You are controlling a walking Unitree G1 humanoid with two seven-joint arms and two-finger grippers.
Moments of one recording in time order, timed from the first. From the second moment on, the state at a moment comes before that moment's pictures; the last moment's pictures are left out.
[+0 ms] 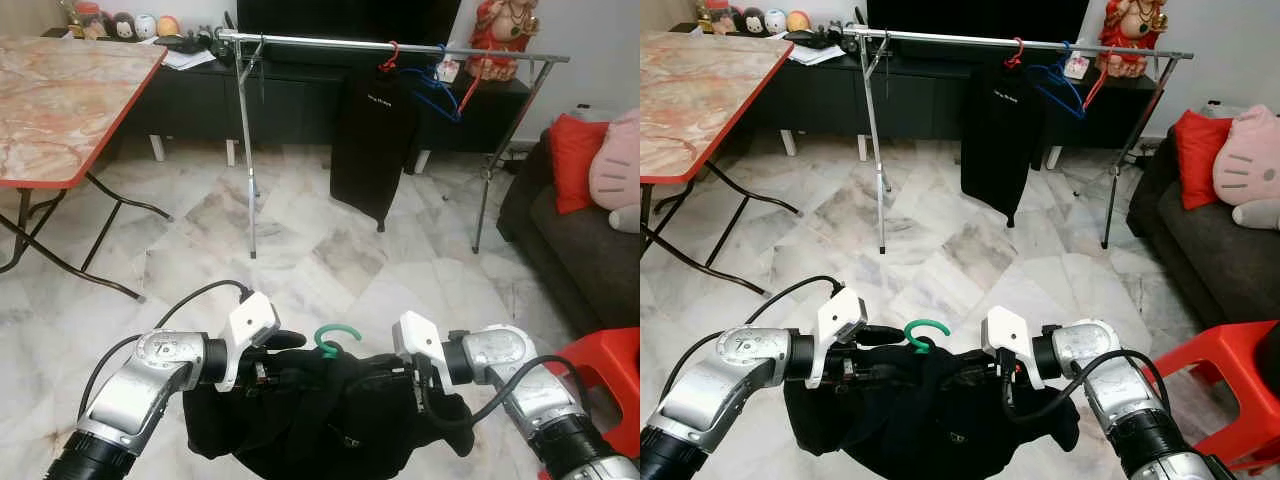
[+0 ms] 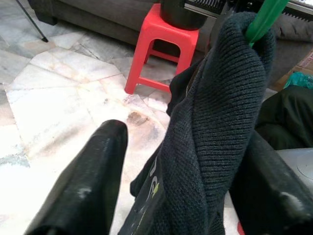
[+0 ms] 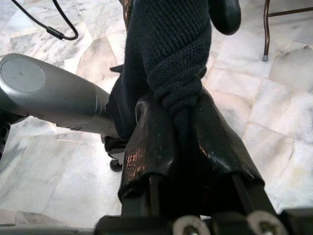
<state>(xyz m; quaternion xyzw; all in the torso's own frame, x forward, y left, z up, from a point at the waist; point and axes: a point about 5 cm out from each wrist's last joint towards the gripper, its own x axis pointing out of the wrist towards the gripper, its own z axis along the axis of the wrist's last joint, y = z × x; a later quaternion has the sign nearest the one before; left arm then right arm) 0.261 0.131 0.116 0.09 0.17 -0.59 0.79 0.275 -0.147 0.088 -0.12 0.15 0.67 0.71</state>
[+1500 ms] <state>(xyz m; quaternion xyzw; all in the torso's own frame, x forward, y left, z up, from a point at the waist) 0.260 0.137 0.119 0.10 0.18 -0.60 0.78 0.283 -0.135 0.090 -0.13 0.14 0.65 0.73</state>
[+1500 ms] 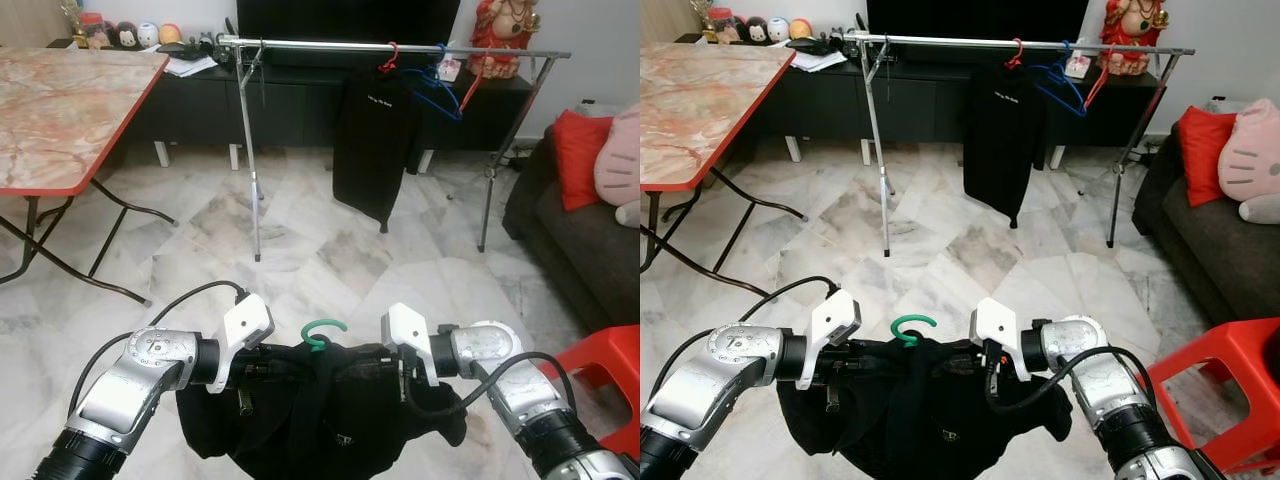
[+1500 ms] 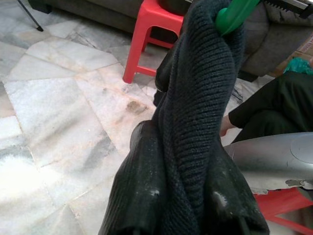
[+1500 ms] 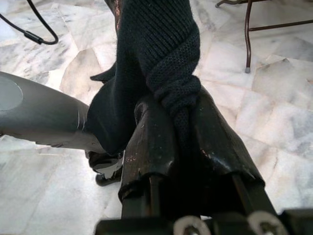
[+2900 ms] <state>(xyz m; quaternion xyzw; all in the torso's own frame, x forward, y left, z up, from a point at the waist) 0.267 0.139 0.098 0.10 0.20 -0.55 0.81 0.291 -0.139 0.081 -0.18 0.14 0.61 0.76</state>
